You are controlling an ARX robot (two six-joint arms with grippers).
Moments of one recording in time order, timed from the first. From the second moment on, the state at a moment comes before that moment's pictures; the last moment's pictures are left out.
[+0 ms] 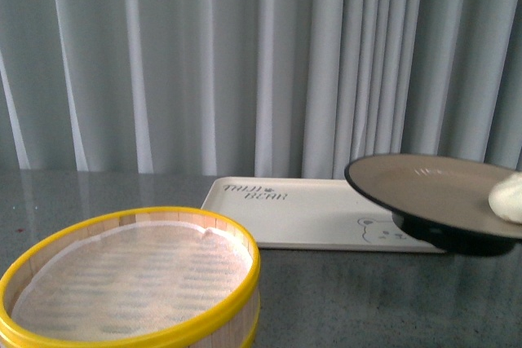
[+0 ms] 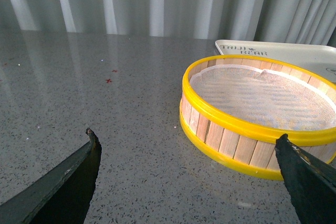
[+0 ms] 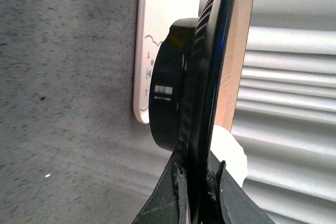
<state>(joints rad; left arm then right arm) 0.00 0.00 0.03 0.00 0.00 0.00 0.02 1.24 0.54 0.43 -0.27 -1.62</state>
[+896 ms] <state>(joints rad) 0.00 0.00 0.03 0.00 0.00 0.00 0.05 1.99 1.35 0.24 -0.33 -1.73</state>
